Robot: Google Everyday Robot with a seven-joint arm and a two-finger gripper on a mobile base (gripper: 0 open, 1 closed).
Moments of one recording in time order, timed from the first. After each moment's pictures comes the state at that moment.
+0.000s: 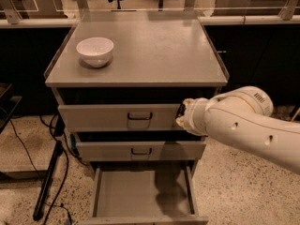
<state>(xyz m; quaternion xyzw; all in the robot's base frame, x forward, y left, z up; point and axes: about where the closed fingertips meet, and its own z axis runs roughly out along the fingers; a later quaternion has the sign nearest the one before) 0.561 -0.115 0.744 -0.54 0.76 -0.10 0.35</state>
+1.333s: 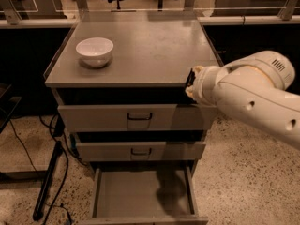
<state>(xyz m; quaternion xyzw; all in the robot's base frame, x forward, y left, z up) 0.598 -0.139 0.841 -0.53 0.72 -0.19 0.40</state>
